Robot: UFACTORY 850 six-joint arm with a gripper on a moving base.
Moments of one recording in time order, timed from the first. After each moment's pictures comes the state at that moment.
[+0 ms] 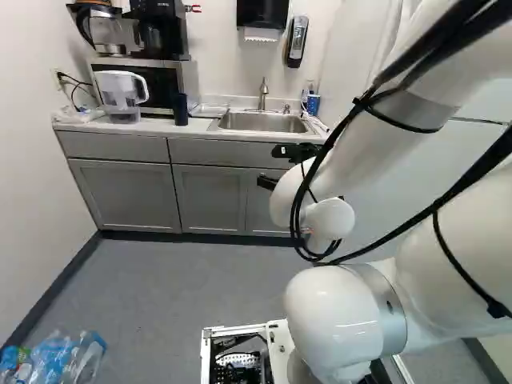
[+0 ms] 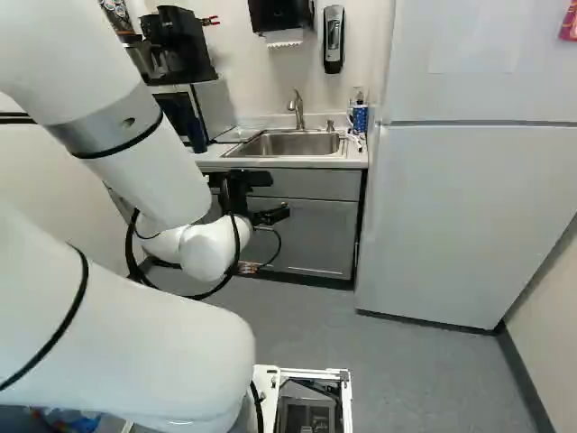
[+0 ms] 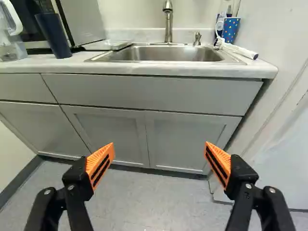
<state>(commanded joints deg) 0.0 15.6 -5.6 0.0 50.0 0.0</state>
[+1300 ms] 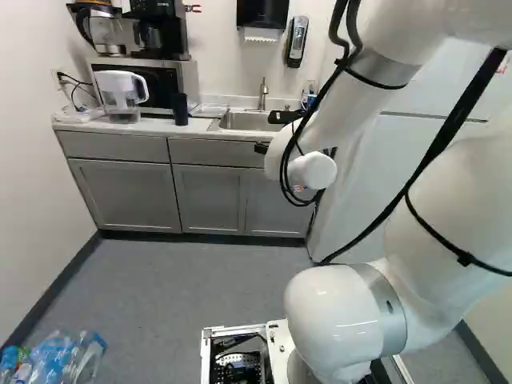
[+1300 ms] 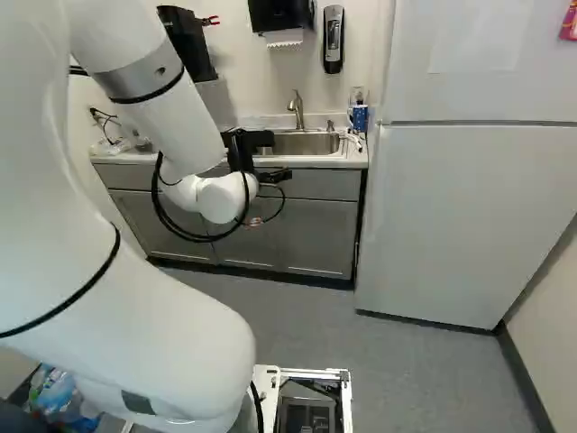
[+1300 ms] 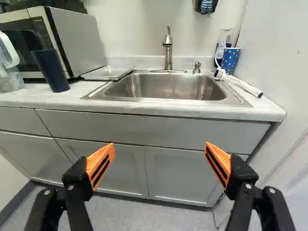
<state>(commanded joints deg) 0.0 7.0 -22.4 0.0 46.9 0.0</state>
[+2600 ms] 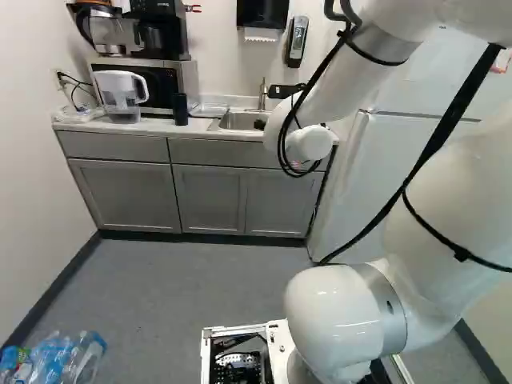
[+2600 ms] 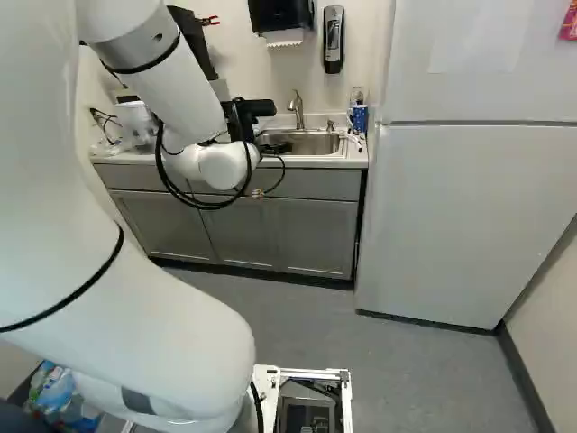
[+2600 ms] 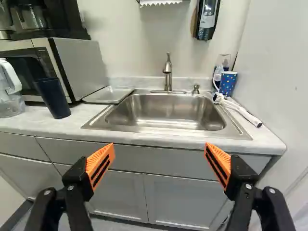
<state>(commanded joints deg) 0.0 6.6 -31.6 0.0 42.5 0.0</state>
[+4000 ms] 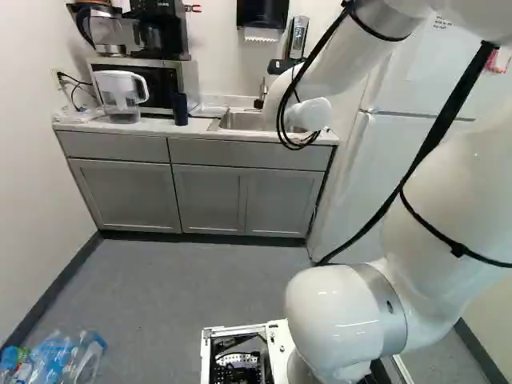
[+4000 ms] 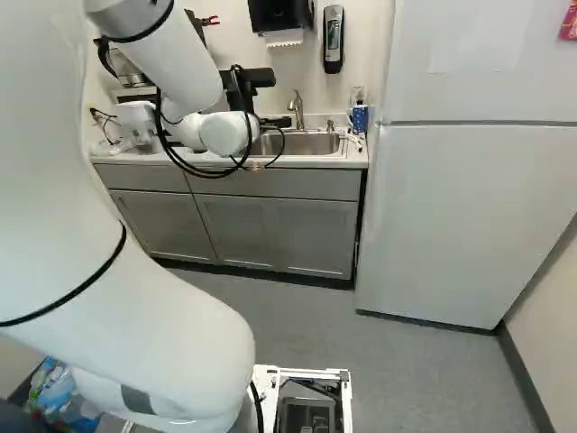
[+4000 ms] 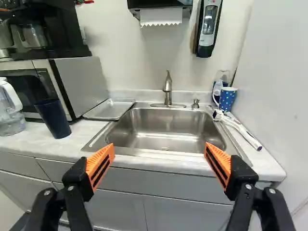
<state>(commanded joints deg) 0.0 5.5 -41.4 0.0 34.8 0.0</state>
